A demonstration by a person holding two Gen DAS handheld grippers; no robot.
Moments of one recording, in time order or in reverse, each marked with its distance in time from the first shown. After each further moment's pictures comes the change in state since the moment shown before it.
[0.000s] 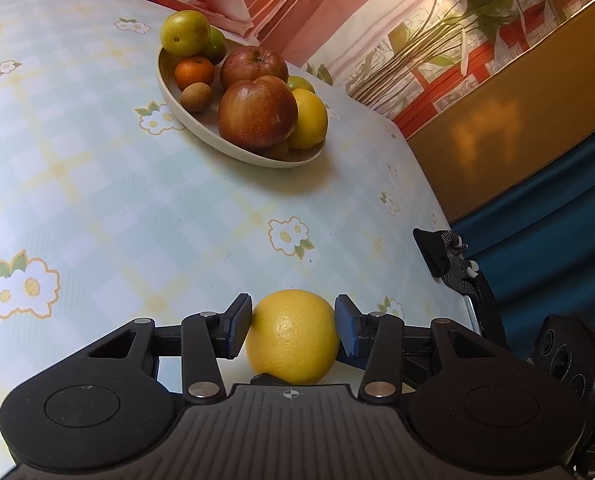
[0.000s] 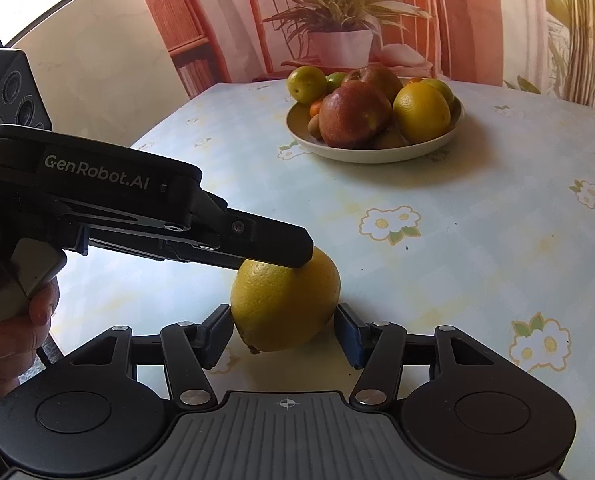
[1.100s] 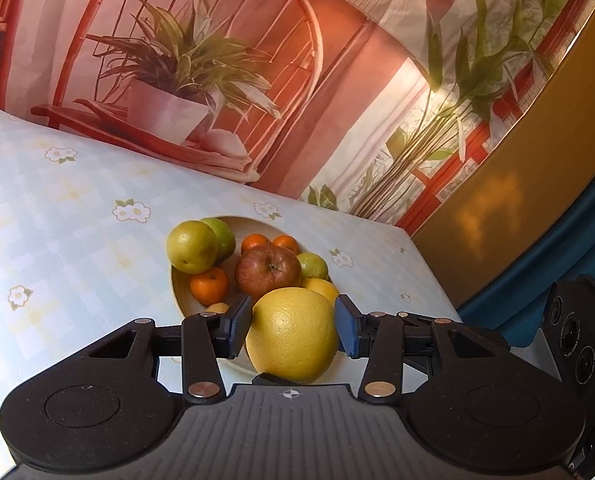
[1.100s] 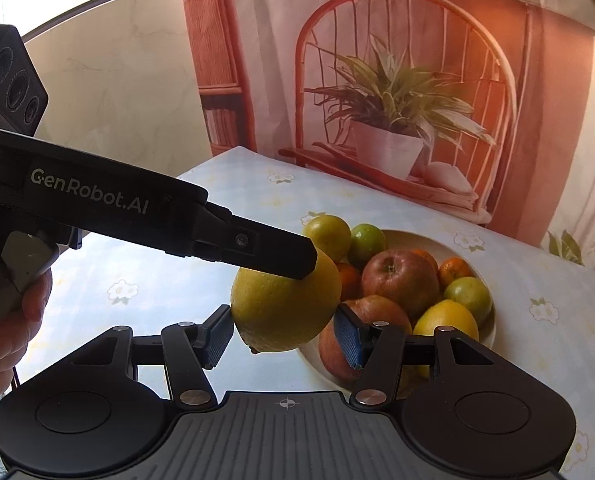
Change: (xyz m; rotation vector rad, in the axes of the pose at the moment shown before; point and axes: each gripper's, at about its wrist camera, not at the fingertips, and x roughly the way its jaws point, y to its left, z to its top) left arm -0.027 0.005 0.118 0.124 -0.234 0.051; right arm 0.054 0.008 0.156 -0.256 -0.085 0.001
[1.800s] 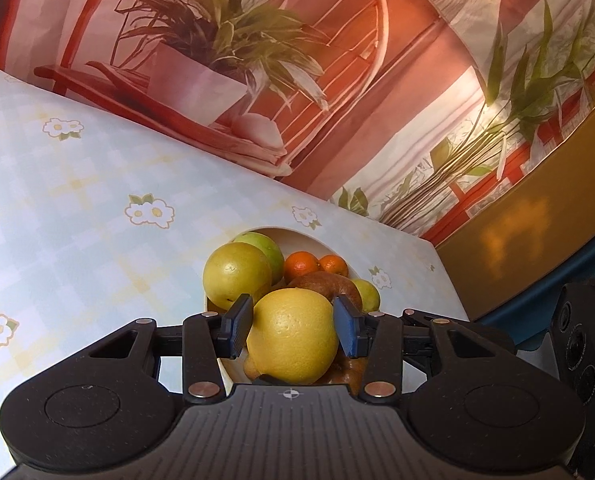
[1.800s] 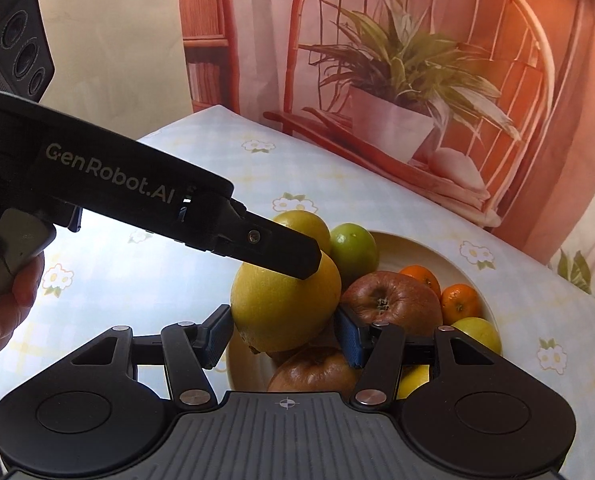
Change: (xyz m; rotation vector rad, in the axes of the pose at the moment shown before) left arm 0.057 0.047 0.026 -0.111 0.047 -0.001; right arm 0.068 -0.013 0.019 -0.080 0.119 -0.055
